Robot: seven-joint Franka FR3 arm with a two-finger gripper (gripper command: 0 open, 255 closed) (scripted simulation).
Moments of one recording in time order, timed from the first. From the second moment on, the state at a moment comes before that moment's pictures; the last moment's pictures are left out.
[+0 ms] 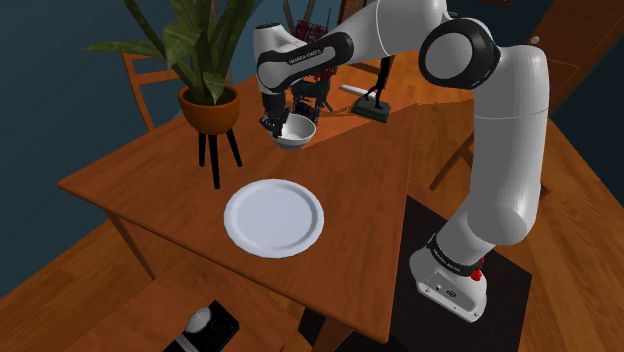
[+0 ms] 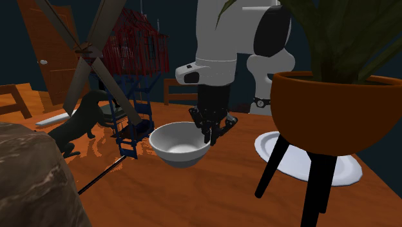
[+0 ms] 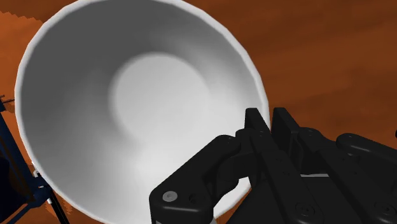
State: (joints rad) arm 0.03 0.53 0.12 -1.59 -0.17 2.02 0.10
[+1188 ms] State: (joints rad) arm 0.03 0.46 0.13 -1.49 -0.15 1.85 0.08
